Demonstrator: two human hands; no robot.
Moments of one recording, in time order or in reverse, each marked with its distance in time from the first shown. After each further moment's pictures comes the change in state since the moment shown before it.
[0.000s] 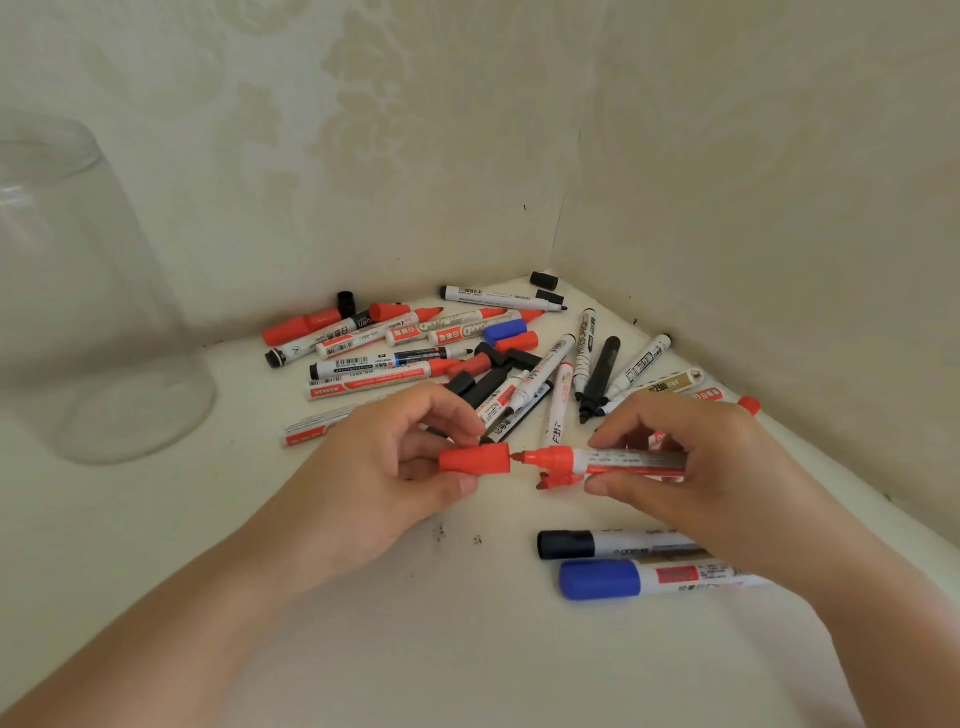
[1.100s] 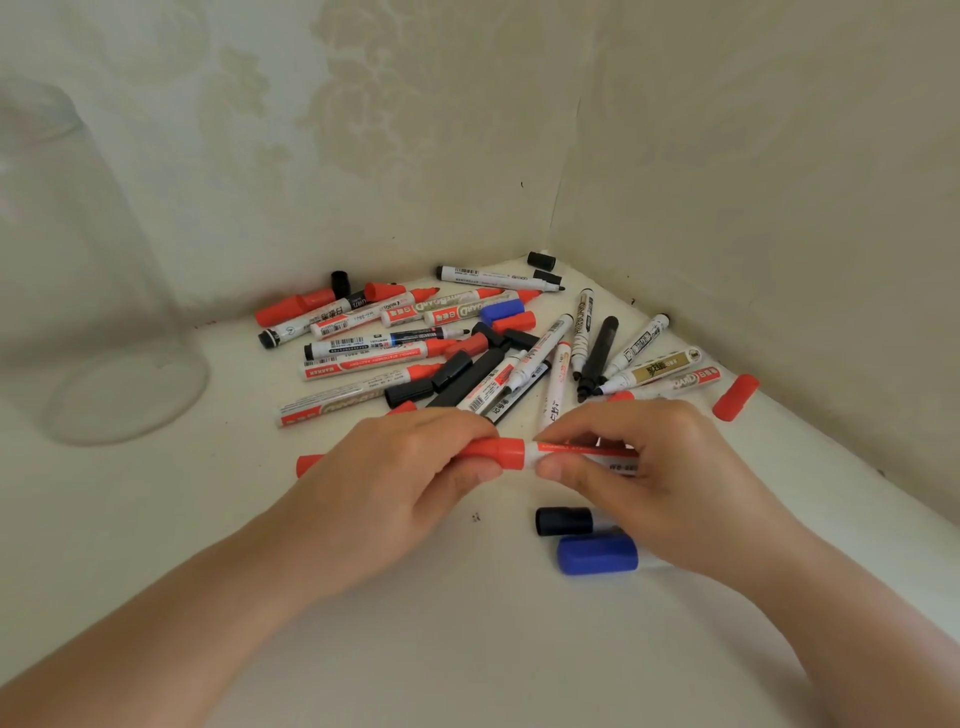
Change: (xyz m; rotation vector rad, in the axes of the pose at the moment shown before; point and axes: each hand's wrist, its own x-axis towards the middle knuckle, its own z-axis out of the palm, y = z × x) left_hand -0.004 -0.009 0.004 0.705 -0.064 0.416; right_hand -0.001 -0.014 0.025 0.054 0.016 0.030
